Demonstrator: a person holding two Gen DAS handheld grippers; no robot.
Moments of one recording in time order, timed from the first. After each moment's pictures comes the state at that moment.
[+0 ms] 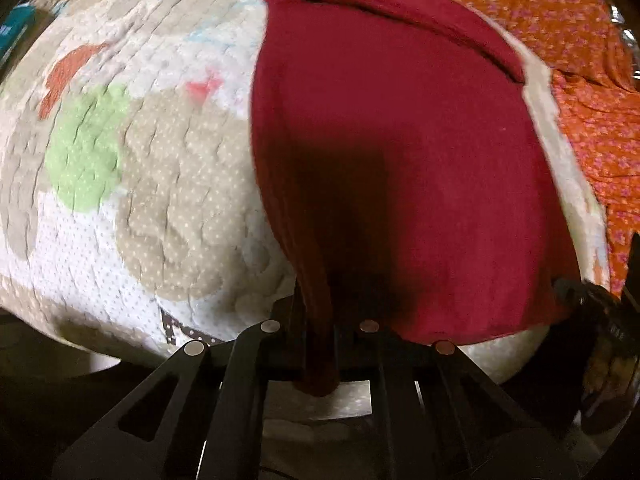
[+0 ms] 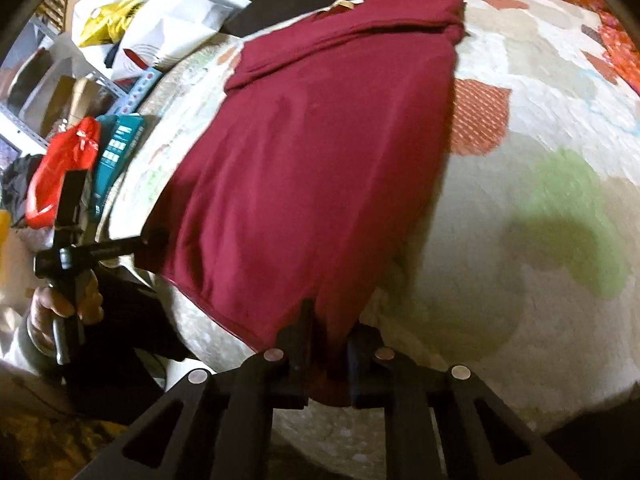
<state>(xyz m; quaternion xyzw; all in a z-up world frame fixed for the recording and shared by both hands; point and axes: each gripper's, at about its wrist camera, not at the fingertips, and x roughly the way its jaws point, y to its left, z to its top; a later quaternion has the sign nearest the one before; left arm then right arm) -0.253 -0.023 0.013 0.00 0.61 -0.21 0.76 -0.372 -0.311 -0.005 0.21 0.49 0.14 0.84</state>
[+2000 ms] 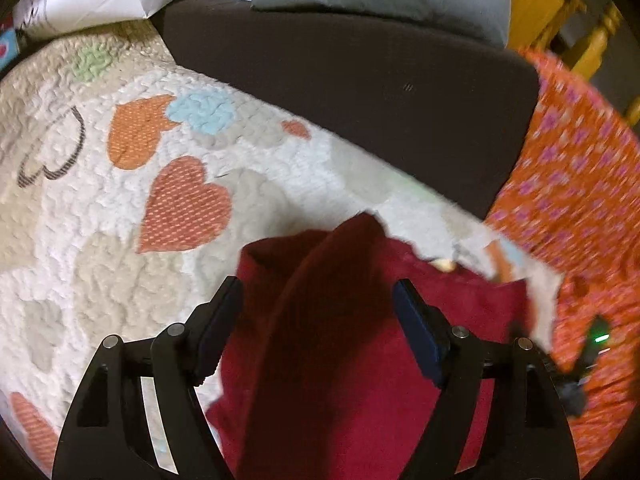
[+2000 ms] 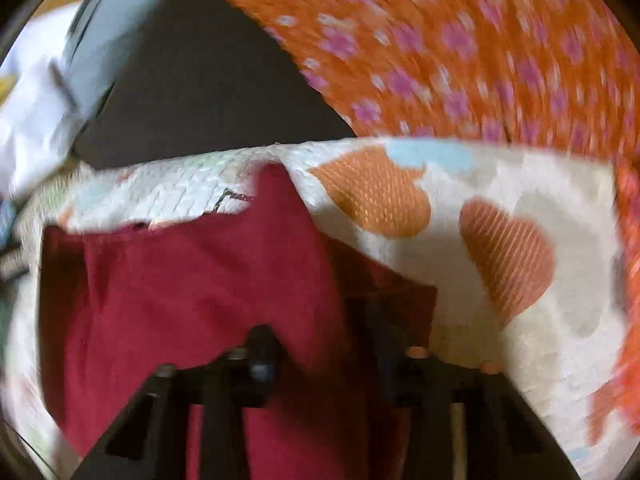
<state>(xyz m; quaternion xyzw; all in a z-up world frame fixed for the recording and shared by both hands) 0.099 -0.079 0.083 -0.10 0.50 -0.16 0.85 -0.027 -0.448 0.033 0.19 0.40 -0.08 0.89</state>
